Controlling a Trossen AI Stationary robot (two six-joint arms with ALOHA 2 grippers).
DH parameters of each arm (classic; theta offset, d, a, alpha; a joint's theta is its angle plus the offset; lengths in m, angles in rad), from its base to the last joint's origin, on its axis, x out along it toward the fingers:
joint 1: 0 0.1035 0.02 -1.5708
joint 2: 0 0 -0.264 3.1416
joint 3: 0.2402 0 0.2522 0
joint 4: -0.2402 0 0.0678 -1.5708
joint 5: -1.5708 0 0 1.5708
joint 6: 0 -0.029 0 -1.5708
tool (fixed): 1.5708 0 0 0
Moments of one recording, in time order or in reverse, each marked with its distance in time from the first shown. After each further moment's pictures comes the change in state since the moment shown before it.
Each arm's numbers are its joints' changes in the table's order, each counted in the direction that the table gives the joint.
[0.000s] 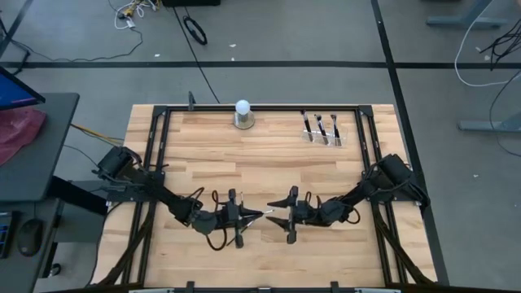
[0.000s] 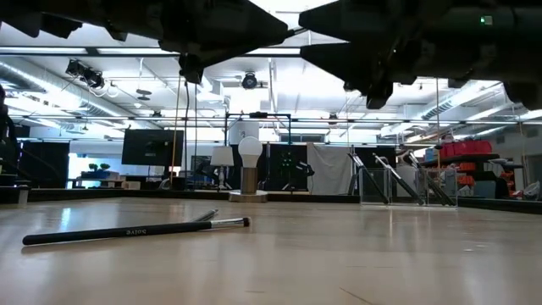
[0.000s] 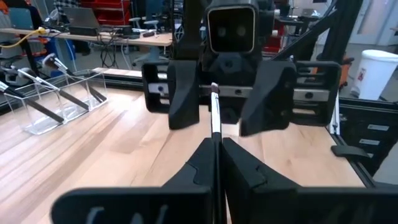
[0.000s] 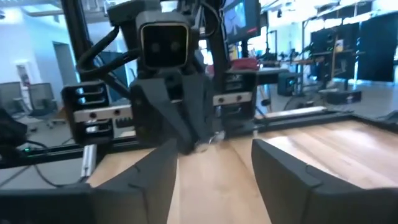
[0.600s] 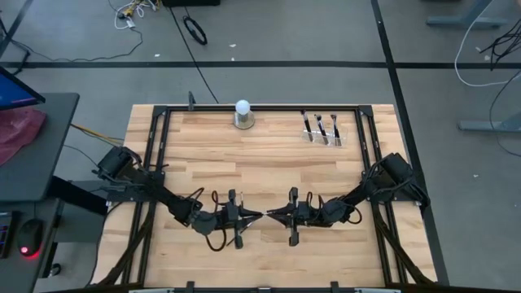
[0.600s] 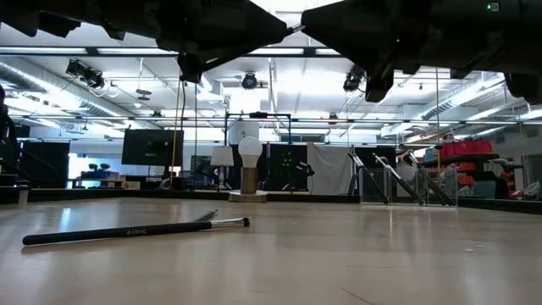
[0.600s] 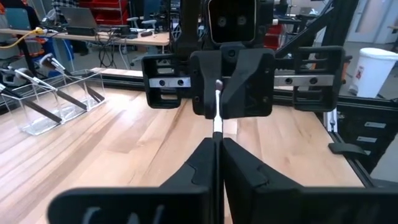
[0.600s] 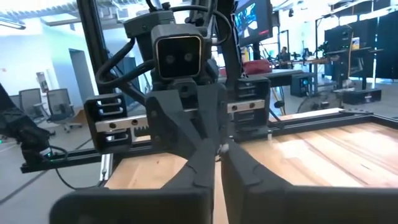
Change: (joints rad) left arm 0.000 -0.001 0.000 -0.004 0.000 -0.002; right arm 0.000 -0.024 0.000 -0.006 0.034 -0.018
